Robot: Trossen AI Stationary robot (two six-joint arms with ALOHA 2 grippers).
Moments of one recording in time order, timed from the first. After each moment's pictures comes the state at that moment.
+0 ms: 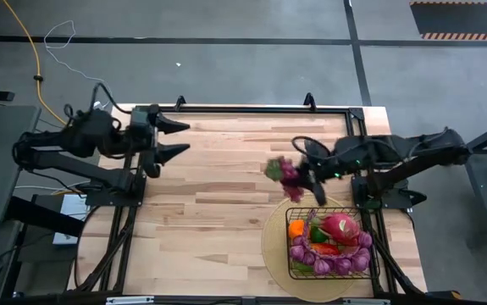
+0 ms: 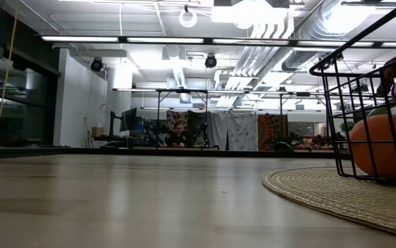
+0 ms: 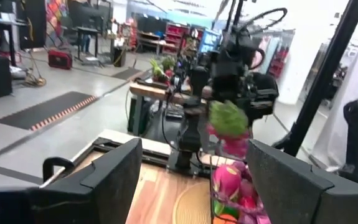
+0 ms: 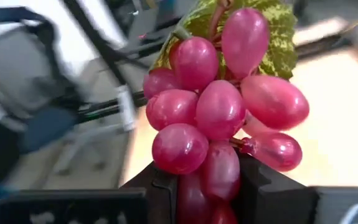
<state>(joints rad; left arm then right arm) 0.03 0.83 1.11 -0.28 -0.21 -0.18 0.19 1.12 1.22 -0.44 0.05 0.36</state>
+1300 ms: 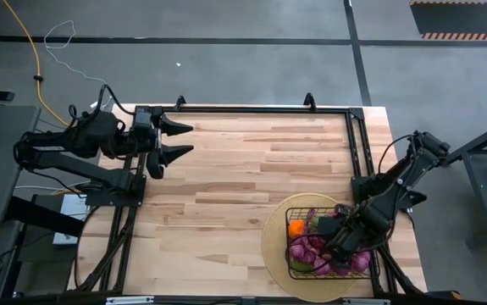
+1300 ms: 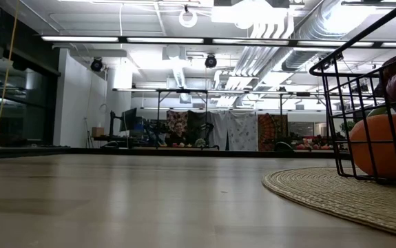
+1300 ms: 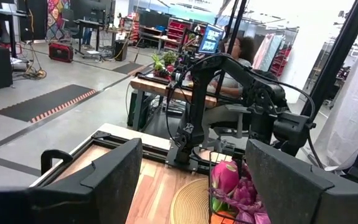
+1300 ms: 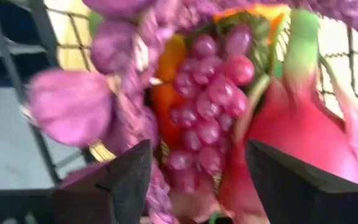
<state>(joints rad) 0.03 0.84 1.11 -0.29 -0.22 -0.21 0.79 1.41 1.19 -1.13 0.00 1.01</state>
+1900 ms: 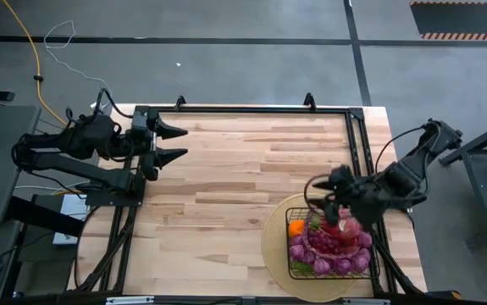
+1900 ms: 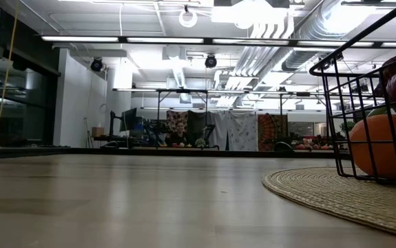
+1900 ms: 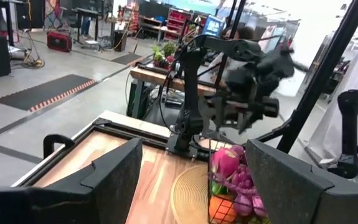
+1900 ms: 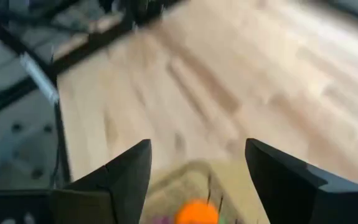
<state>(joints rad) 0.03 0.77 1.06 -0.35 -0.21 -0.23 0.71 1.10 1.19 -0.97 0.69 1.07</state>
